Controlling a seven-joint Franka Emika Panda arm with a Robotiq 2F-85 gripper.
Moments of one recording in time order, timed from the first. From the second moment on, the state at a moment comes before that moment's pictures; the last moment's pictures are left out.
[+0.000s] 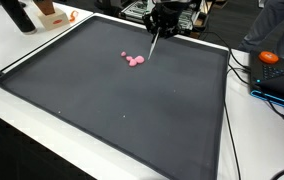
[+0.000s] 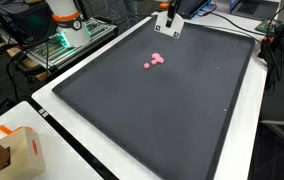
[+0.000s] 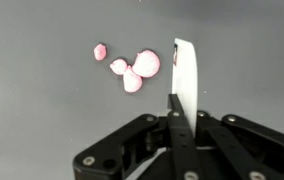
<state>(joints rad) 0.23 0.27 0.20 -1.99 -0.32 1.99 0.37</state>
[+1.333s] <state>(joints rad) 0.28 0.48 0.13 -1.76 -0.30 1.82 0.43</state>
